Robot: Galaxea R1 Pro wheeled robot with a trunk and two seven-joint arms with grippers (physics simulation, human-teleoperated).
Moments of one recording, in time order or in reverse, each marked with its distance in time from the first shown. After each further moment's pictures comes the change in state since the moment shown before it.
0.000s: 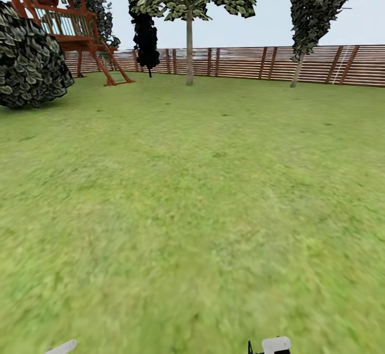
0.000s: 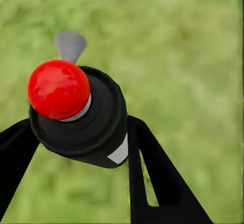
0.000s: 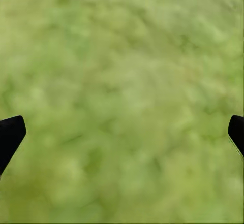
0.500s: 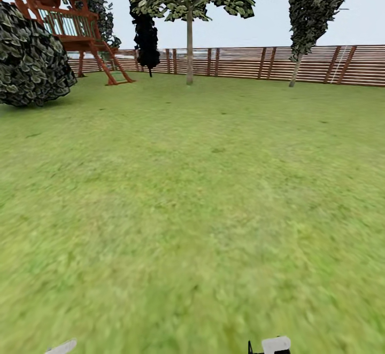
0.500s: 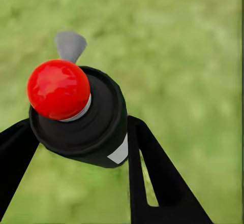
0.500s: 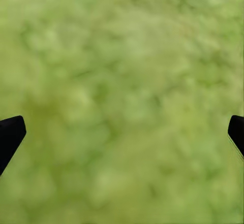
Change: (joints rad) left arm 0.000 0.000 0.000 0.000 0.000 0.000 0.000; right arm 0.000 0.000 0.000 0.000 0.000 -0.001 0.000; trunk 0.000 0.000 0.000
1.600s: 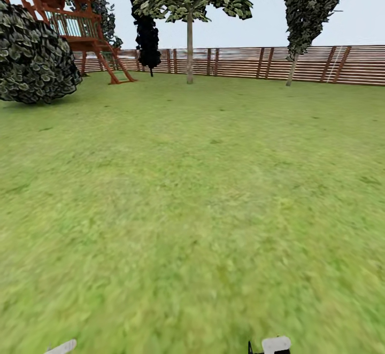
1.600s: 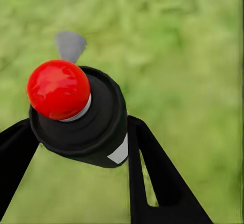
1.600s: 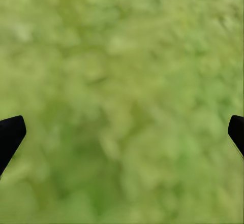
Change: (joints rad) left arm 0.000 0.002 0.000 0.000 0.000 0.000 0.000; right arm 0.000 0.000 0.000 0.000 0.000 0.000 0.000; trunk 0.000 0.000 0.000
